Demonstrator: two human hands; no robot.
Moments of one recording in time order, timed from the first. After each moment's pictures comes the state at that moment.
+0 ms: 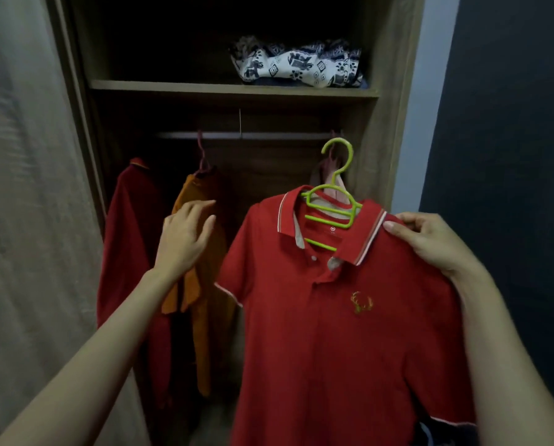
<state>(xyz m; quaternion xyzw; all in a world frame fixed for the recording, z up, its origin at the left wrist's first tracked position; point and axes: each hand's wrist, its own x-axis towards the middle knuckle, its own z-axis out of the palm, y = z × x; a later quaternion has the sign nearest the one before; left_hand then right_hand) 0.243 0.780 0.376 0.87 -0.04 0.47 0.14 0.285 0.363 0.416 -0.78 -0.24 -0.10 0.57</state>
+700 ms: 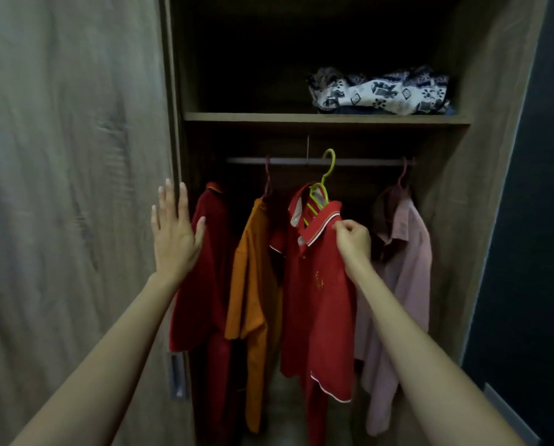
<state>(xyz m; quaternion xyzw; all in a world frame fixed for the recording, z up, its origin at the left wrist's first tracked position) 0.221 0.920 0.400 0.82 0.16 0.55 0.01 0.352 0.635 0.415 -0.72 -0.12 -0.19 0.66</state>
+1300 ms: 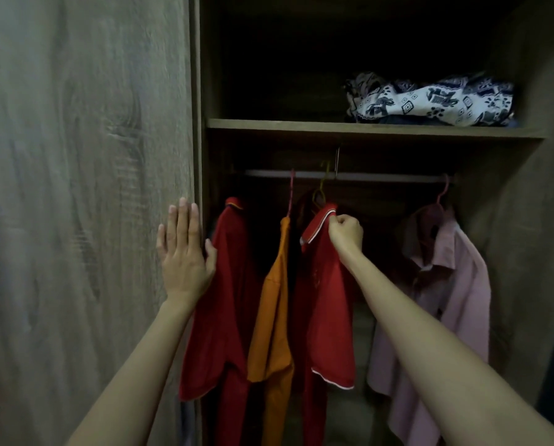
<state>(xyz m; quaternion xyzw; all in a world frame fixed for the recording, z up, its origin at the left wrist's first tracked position) 0.264 0.973 0.385 0.74 0.15 0.65 -0.04 0.436 0.743 0.449 -0.77 -0.12 -0.21 0.59</state>
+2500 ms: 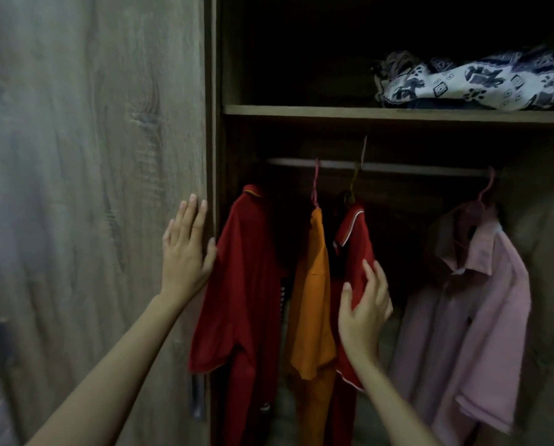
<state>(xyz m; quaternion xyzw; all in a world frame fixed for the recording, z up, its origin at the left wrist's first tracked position) 0.227 0.970 0.375 0.80 0.13 0.58 -0.02 0.360 0.705 0.304 -0.72 -0.23 -0.39 0.54</state>
